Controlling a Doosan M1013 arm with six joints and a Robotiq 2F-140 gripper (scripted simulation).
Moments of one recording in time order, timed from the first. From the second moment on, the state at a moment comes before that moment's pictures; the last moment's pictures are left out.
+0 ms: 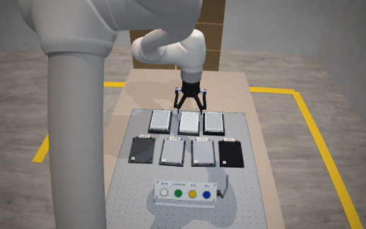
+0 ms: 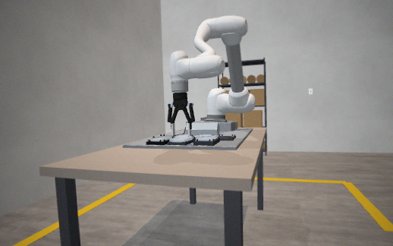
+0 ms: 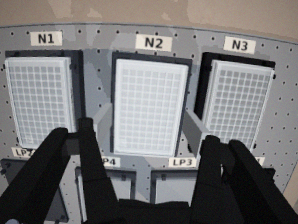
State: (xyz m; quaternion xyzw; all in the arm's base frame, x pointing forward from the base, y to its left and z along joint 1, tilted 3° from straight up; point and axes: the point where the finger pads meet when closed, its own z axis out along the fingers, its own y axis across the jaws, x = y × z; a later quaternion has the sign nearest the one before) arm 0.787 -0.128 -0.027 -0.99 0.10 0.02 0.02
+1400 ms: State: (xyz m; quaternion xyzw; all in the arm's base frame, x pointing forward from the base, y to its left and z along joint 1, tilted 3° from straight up) arm 0.787 -0.128 -0.027 -0.99 0.10 0.02 0.02
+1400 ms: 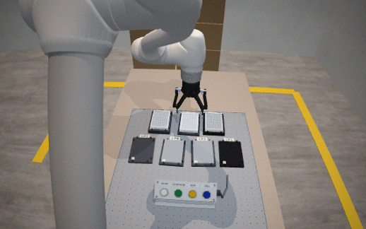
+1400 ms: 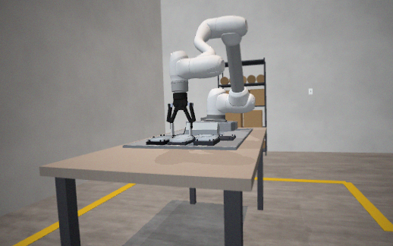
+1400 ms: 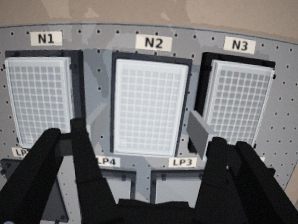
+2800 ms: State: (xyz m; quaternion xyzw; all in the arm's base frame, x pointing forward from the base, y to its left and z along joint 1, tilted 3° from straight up) arm 0.787 -0.127 -0.040 -0.99 0.10 0.02 0.02
